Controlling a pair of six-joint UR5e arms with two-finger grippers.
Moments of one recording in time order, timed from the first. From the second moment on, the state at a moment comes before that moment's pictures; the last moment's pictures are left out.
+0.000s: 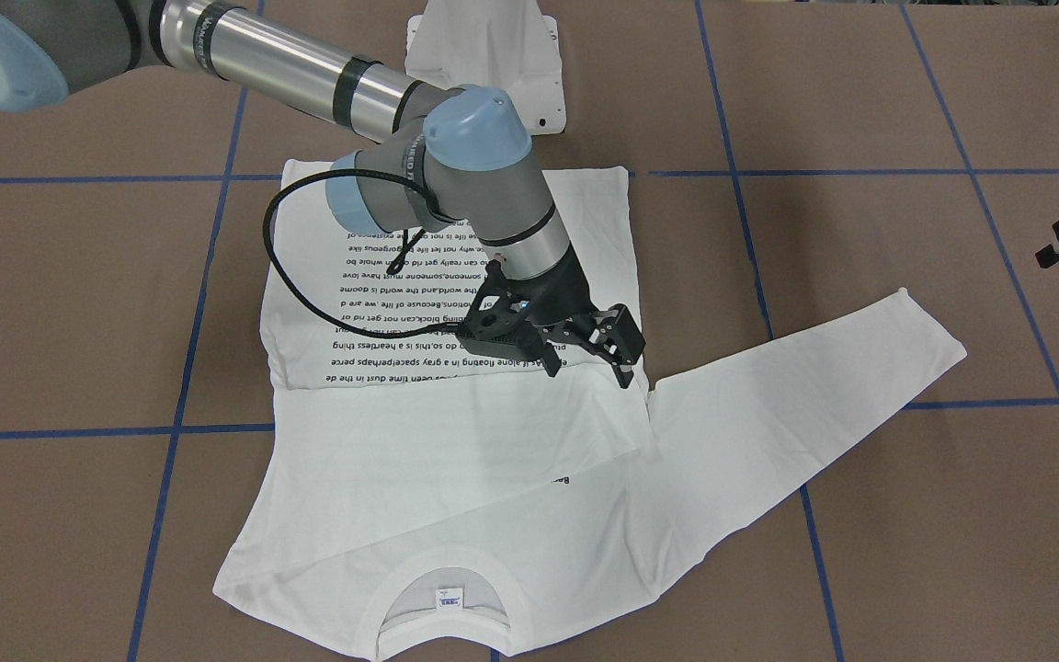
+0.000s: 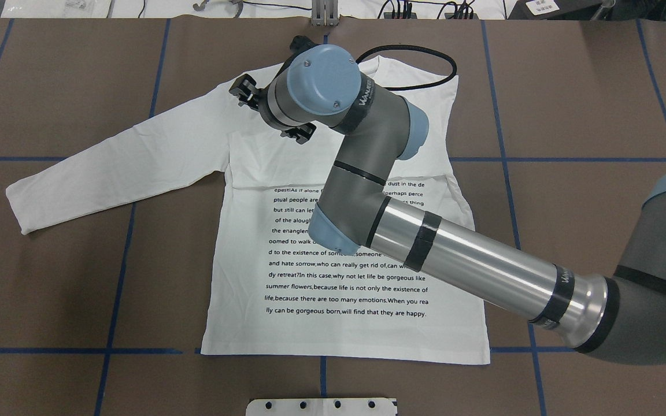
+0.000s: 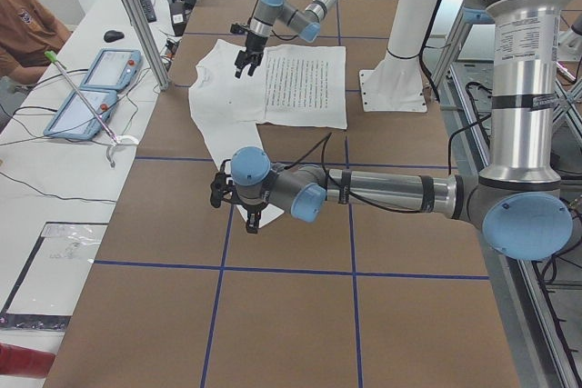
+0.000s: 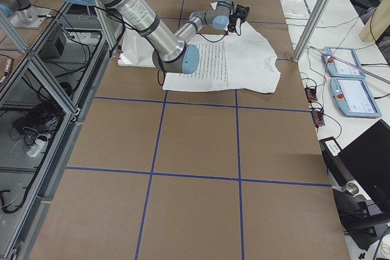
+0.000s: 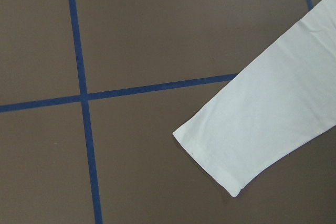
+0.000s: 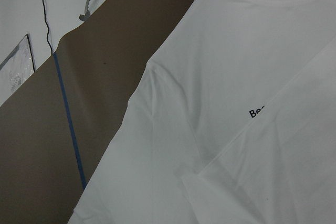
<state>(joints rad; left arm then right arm) -1.34 -1.54 -1.60 -1.98 -2.50 -0.43 0.61 -0.59 1.23 -0.97 1.76 1.78</state>
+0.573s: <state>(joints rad) -1.17 -1.70 -1.32 -2.20 -2.49 -0.66 0.69 -0.79 1.48 -1.04 1.90 1.77</state>
